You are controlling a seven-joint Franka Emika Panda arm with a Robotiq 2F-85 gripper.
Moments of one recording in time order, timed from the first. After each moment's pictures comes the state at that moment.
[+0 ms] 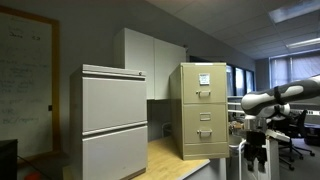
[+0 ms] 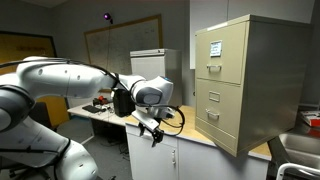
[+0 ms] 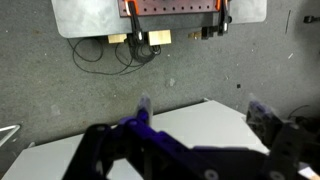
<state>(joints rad) -0.15 -0.58 -0.41 -2.46 0.00 1.67 -0.38</state>
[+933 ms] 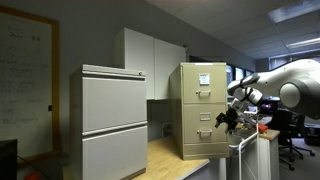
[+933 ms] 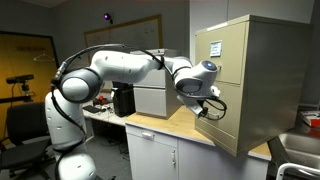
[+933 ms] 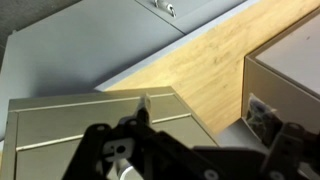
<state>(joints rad) -0.23 0.04 -0.52 -1.78 0.64 1.87 -0.57</state>
